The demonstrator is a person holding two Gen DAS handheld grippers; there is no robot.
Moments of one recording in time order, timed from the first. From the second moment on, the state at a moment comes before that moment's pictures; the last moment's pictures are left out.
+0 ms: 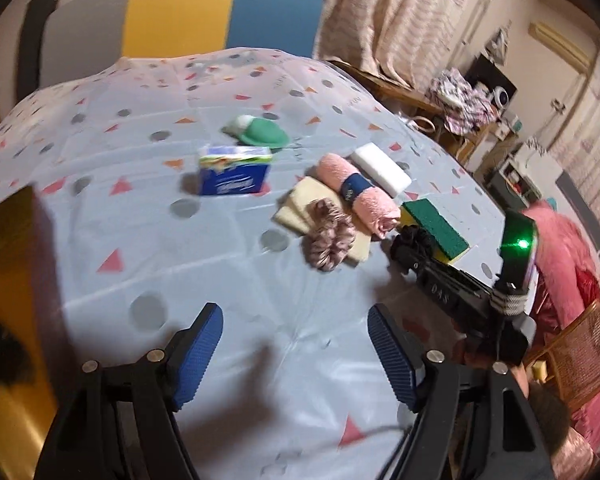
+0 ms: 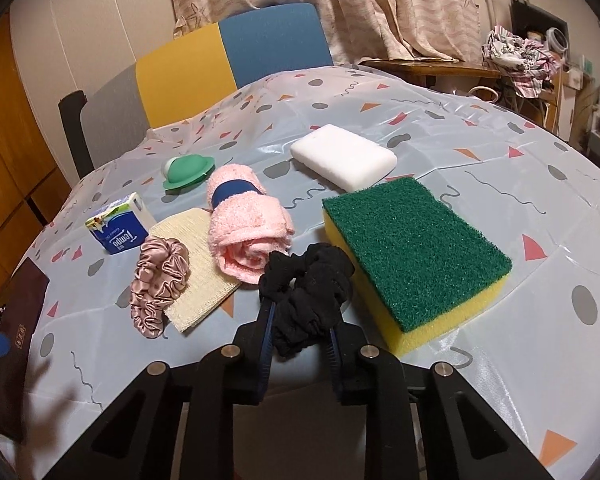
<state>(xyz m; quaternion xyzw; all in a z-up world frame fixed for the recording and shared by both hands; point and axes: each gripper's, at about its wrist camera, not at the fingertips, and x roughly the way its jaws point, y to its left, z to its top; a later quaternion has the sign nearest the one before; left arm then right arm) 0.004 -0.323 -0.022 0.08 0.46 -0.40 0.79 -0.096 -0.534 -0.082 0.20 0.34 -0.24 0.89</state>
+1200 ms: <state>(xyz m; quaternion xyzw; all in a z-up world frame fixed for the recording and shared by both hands) 0.037 -0.375 -0.086 0.06 0.44 -0.39 0.81 -0.098 -0.539 -0.087 0.22 0.32 -0.23 0.89</state>
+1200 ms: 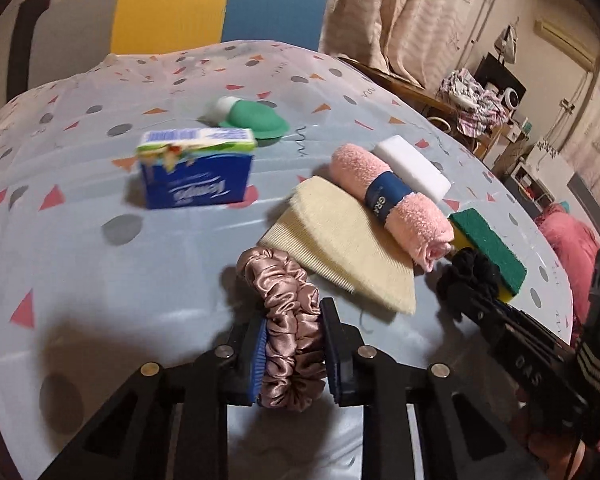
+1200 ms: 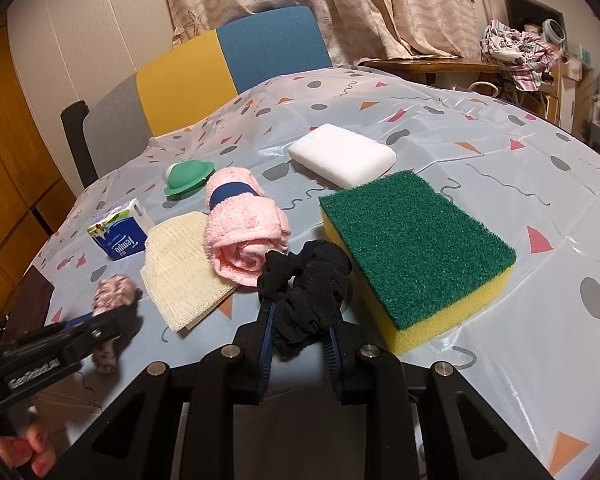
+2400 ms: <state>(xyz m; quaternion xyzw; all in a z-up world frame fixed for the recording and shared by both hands) 0.017 -0.145 -0.001 -0.07 0.37 -0.34 0.86 -0.086 -0.521 -0.084 0.14 0.36 -0.27 0.88</state>
